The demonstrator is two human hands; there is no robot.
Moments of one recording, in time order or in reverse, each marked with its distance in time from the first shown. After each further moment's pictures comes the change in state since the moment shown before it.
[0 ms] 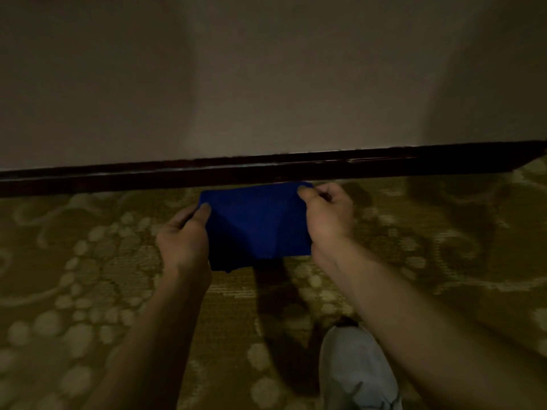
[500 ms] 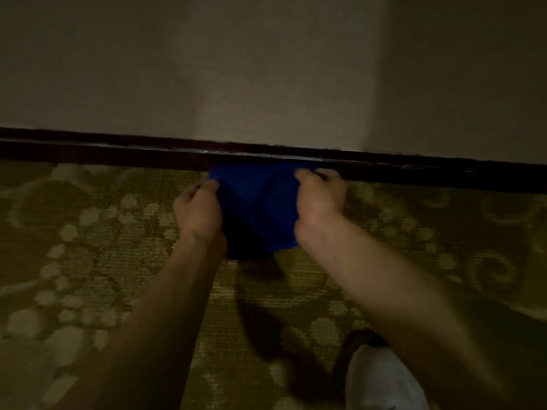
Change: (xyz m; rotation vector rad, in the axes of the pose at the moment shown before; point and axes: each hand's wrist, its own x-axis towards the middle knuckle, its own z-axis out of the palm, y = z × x) left_hand 0.080 0.004 0.004 -0.138 -0.051 -0.108; right_hand 0.017 -0.004 0.095 0.058 0.100 0.156
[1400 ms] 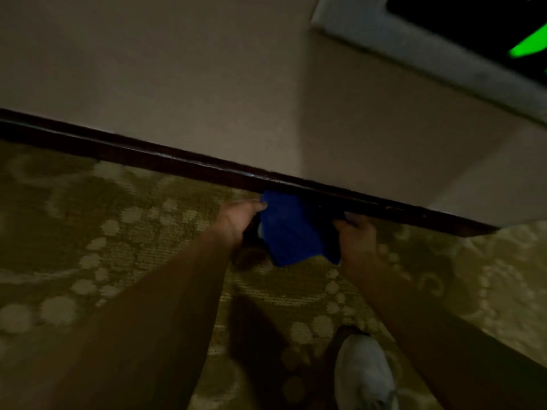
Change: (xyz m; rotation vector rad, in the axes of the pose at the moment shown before) left_hand 0.026 0.025 -0.034 0.159 -0.499 -0.293; right_hand -0.049 -0.007 -0.030 -0.408 0.135 -0.159
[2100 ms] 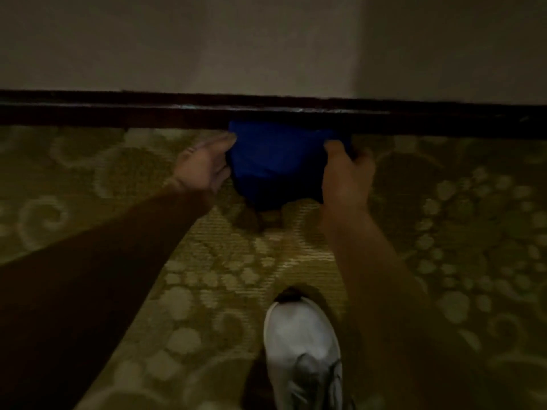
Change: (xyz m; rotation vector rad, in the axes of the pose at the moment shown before) left_hand 0.017 0.029 -0.107 0.014 0.123 0.133; right_hand -0.025 0.016 0.123 0.436 -0.136 0.153
